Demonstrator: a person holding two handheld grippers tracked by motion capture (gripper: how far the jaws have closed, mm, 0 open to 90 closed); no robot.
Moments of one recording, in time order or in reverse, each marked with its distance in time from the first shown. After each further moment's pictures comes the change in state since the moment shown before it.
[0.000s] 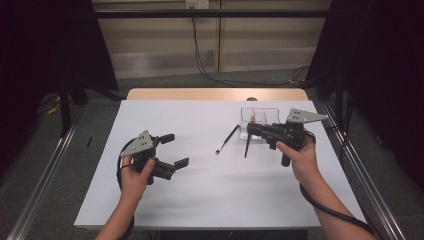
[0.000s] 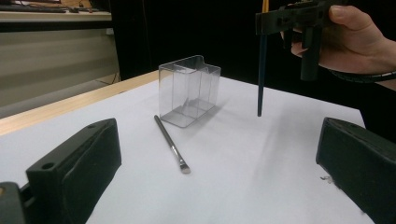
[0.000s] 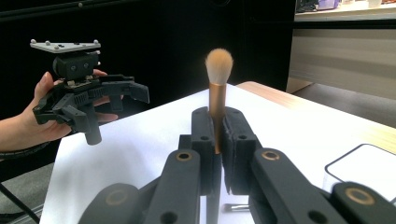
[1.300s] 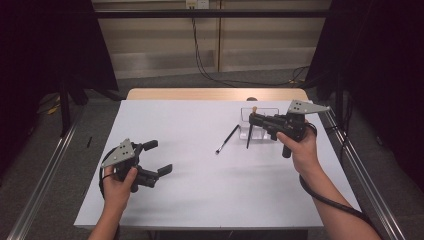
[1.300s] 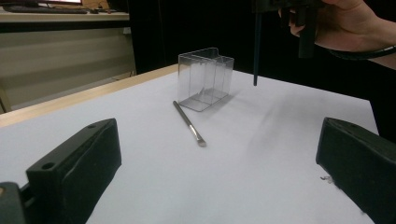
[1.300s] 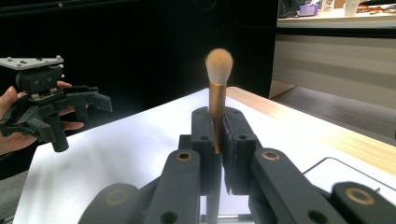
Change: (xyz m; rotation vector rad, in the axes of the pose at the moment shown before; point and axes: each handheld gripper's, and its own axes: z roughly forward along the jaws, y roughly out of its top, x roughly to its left) left arm 0.003 -0.016 -0.042 -0.001 0.059 0.008; right arm -0.014 0.015 0.003 -0.004 -0.059 -0.017
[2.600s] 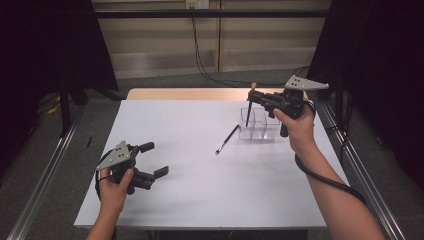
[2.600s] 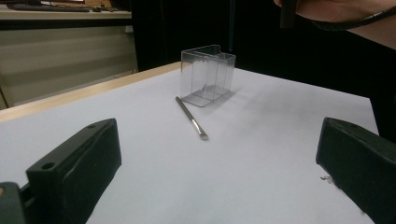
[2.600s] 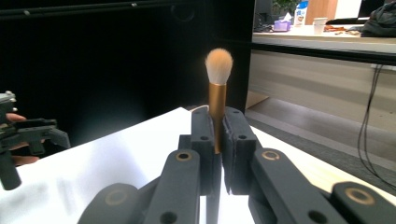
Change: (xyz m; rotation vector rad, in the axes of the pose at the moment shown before) left arm 0.002 -0.005 -0.009 0.007 0.007 -0.005; right arm -0.021 0.046 0.019 -0.021 -0.089 -0.032
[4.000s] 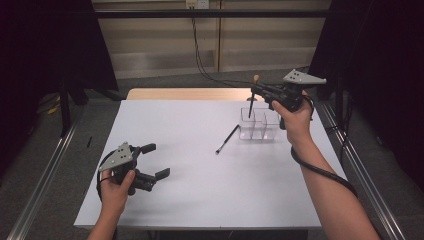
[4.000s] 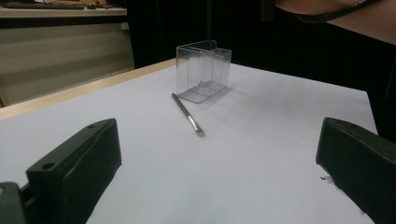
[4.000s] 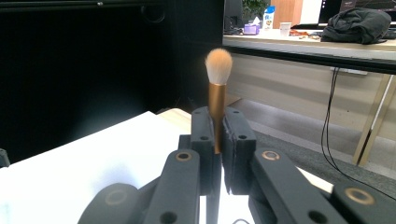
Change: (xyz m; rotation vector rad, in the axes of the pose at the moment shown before) left arm -0.003 -0.002 0.002 0.010 -0.008 0.016; right arm -0.021 0.002 0.012 -0.009 -0.114 -0.010
